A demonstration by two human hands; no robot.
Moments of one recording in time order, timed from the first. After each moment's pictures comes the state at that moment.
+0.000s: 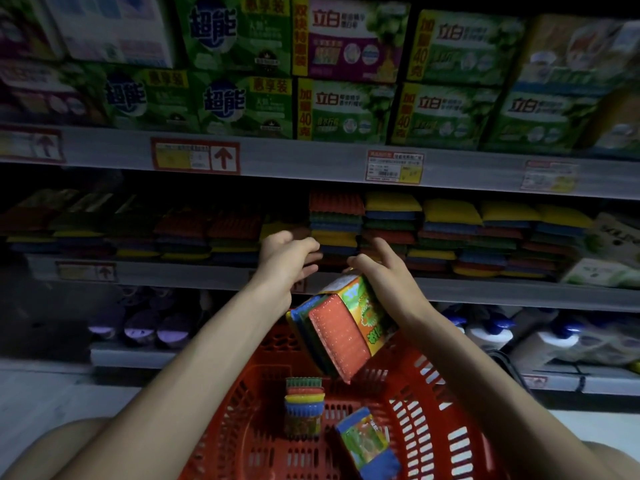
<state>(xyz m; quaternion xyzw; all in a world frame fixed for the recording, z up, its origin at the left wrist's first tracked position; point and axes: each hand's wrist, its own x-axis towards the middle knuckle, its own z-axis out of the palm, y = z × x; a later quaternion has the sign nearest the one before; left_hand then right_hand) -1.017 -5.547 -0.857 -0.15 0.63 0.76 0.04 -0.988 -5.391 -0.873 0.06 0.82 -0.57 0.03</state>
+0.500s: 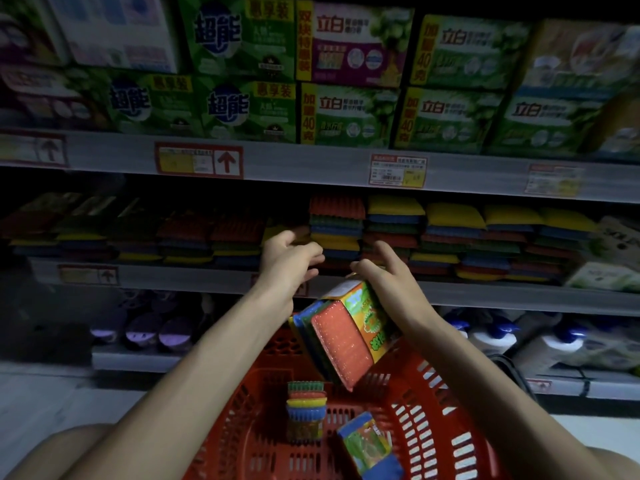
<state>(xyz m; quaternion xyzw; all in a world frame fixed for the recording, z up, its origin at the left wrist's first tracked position) -1.016 -5.549 -0.858 -0.13 0.66 0.74 0.02 -0.982 -5.392 -0.866 0.06 0.82 -0.57 0.03</state>
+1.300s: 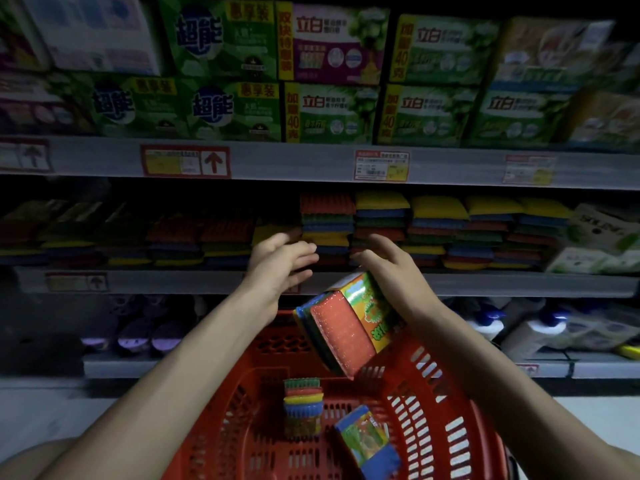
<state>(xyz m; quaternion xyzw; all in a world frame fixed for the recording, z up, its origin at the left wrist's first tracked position) -1.011 -5.560 -0.864 -0.10 0.63 0.77 0.08 -0.974 -5.381 -0.858 0.08 0.84 -0.54 -0.01</state>
